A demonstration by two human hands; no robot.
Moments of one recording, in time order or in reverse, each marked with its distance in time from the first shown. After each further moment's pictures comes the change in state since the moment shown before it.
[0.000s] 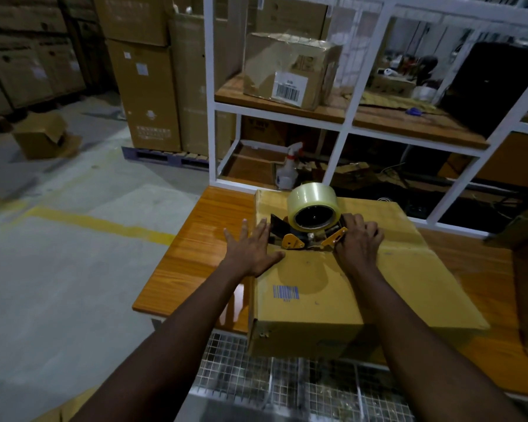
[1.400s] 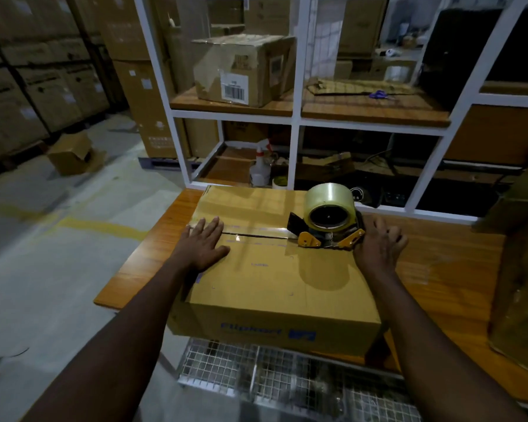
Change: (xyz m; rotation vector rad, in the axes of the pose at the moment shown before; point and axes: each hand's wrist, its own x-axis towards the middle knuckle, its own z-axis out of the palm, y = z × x) left_hand 0.007 0.052 -0.002 0.172 -0.043 -0.140; right_hand 0.003 0.192 -0.015 0.035 -0.059 0.178
